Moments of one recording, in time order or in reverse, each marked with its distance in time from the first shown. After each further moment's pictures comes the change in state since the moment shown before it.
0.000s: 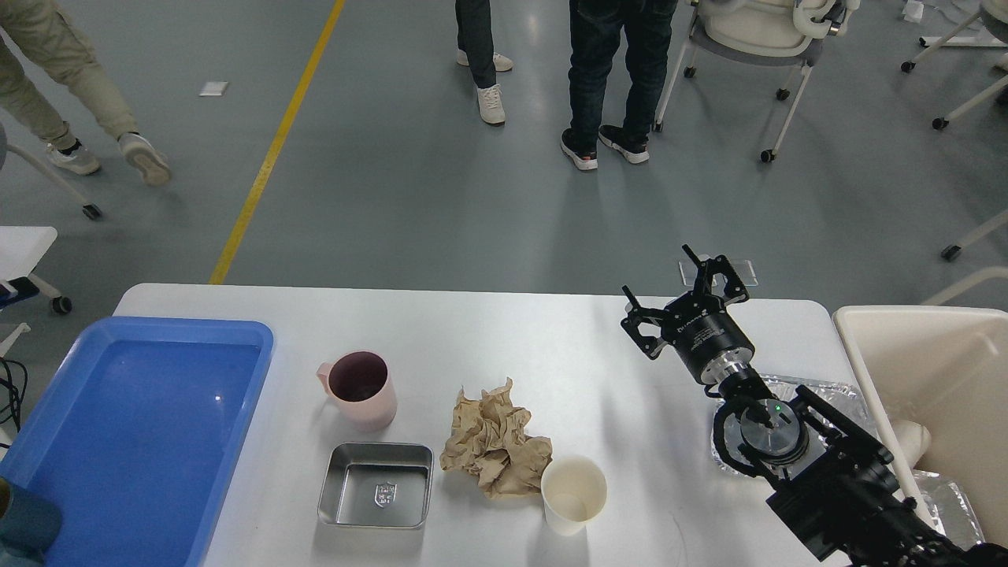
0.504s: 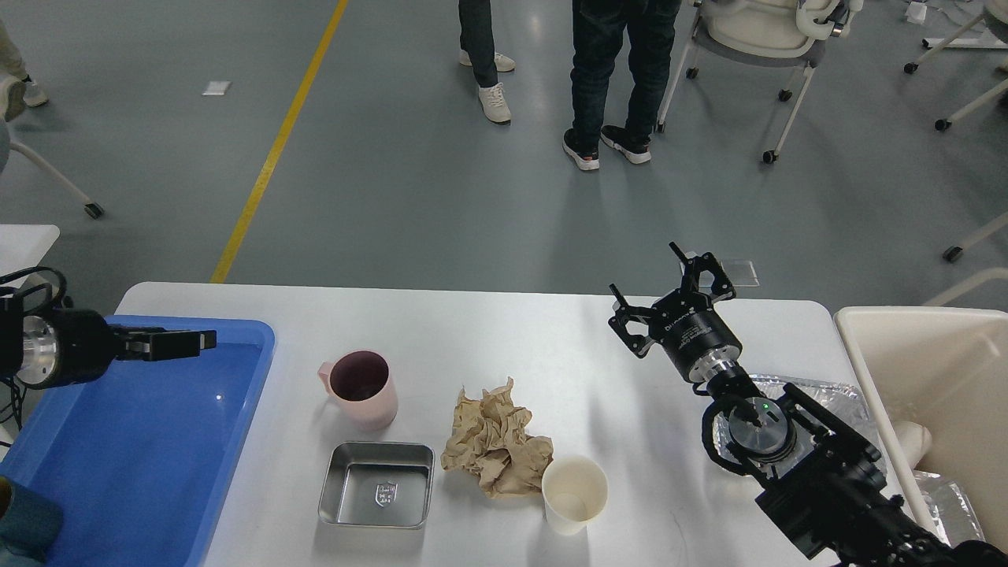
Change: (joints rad) left arm -0.448 -0.157 0.515 0.026 0.570 -0.006 -0.130; right arm 0.008 0.025 0.000 0.000 -0.016 0.000 0.000
